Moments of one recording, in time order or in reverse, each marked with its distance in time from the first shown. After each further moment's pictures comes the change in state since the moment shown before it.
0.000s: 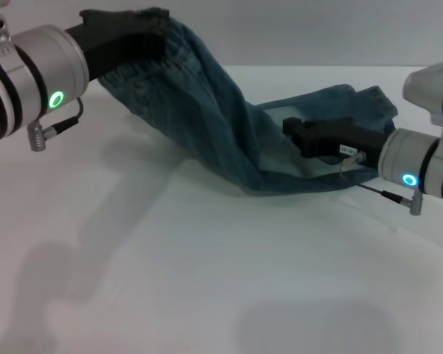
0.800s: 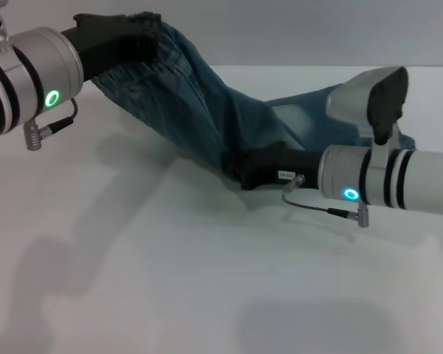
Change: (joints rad) left arm -0.021 -0.001 -0.027 0.041 0.000 -0.007 -0.002; right arm 0.156 0.011 -0.156 -0.132 0.046 0.054 0.025
